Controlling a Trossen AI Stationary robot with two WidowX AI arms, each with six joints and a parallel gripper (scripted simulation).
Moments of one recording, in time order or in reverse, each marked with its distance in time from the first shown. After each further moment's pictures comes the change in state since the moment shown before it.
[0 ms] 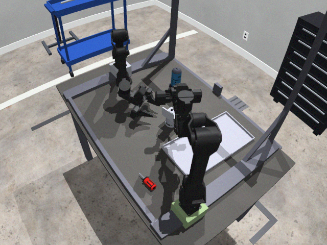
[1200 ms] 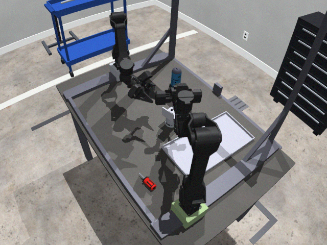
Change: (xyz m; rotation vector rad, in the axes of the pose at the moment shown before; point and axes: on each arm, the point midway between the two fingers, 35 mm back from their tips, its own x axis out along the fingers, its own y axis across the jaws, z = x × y) left arm 0.000 0.000 0.000 0.000 0.000 0.000; right arm -0.011 -0.060 0.142 -0.542 0.037 -0.250
